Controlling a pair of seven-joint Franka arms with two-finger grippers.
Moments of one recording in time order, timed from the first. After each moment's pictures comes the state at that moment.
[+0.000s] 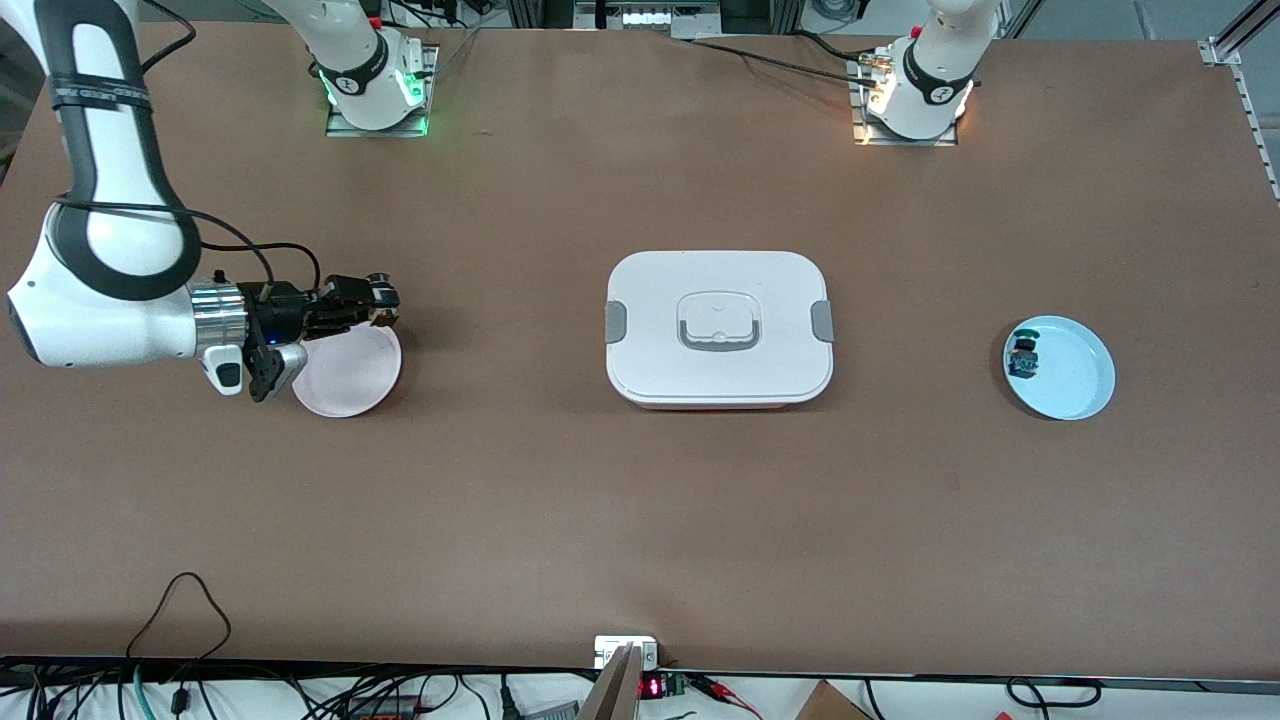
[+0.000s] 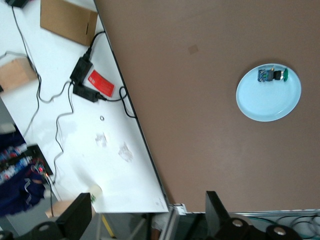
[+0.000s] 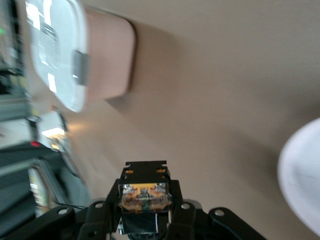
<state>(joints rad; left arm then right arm) 0.65 0.34 -0.82 -1.02 0.47 1.60 1.73 0.07 0.36 -0.07 -1.77 0.62 1.65 -0.64</state>
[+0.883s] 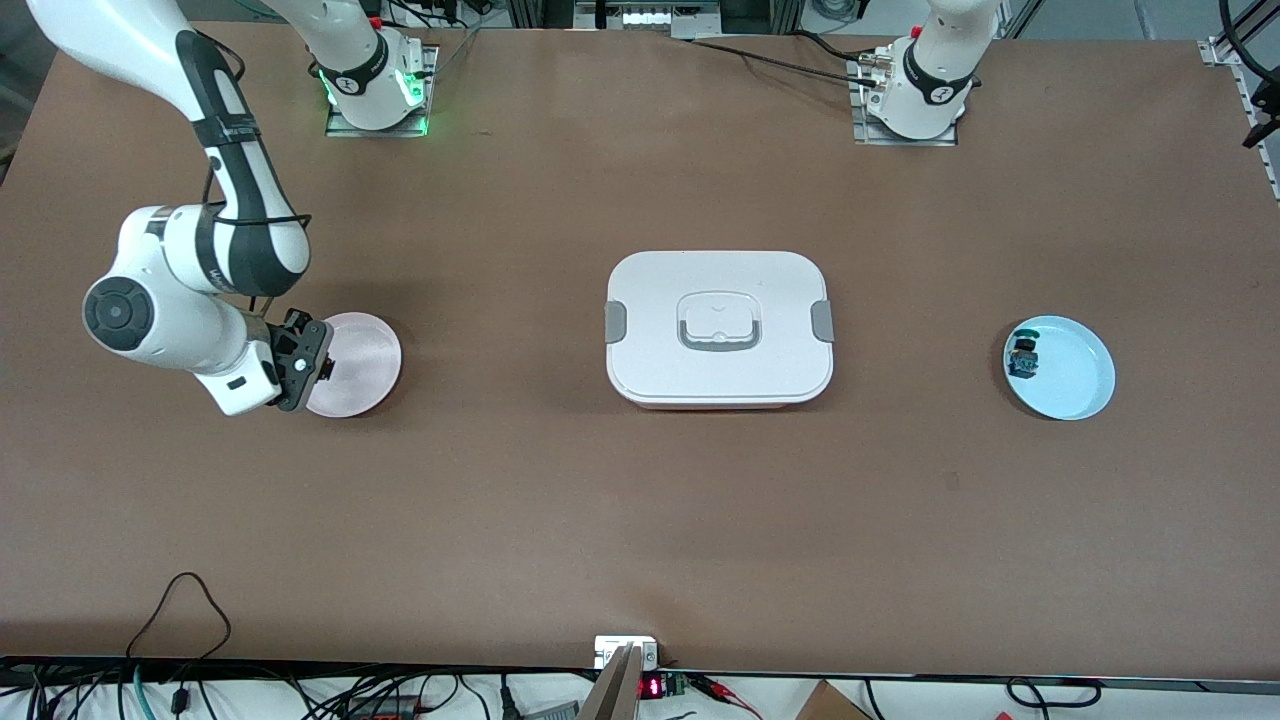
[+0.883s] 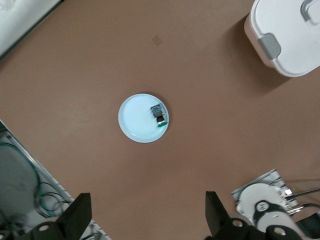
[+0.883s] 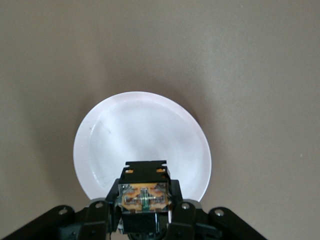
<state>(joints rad) 0.67 0.23 -0.82 -1.04 0.31 1.10 0.53 0.11 0.39 -0.06 -1.91 0.03 2.17 -1.27</state>
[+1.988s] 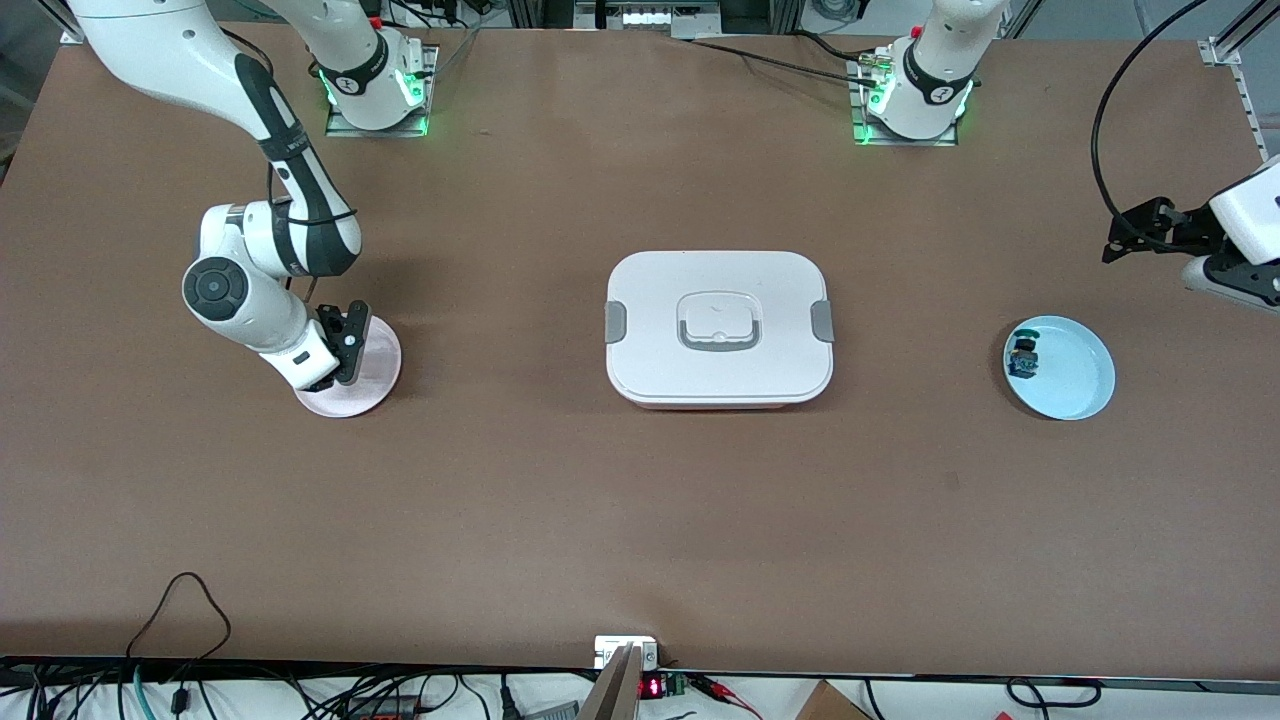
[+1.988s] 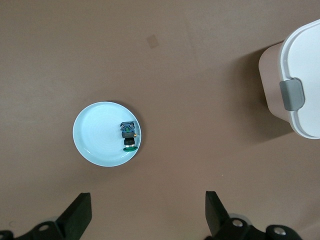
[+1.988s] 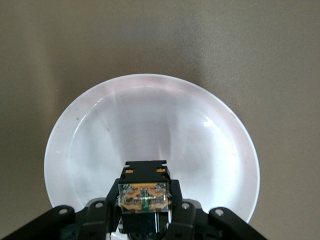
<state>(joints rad) 0.87 0.07 -0.82 -1.66 0.05 1.59 0.36 0.14 0.42 -0.06 -2.14 -0.10 2.49 -1.31</state>
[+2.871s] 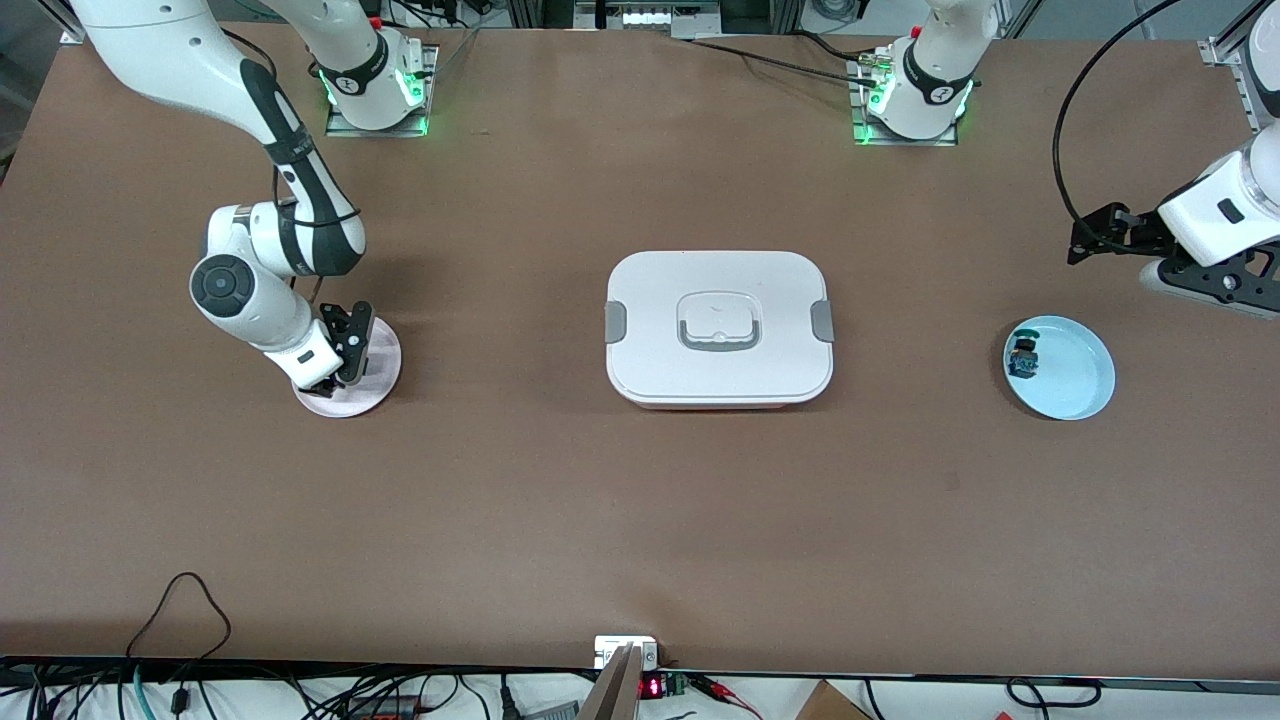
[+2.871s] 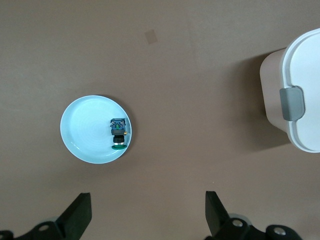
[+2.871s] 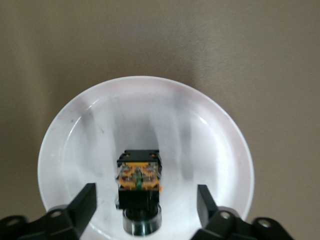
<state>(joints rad) 0.42 -0.01 -0.39 -1.77 0.00 1.66 0.27 0.14 0.39 -0.06 -2.15 -0.10 2.50 -1.31</state>
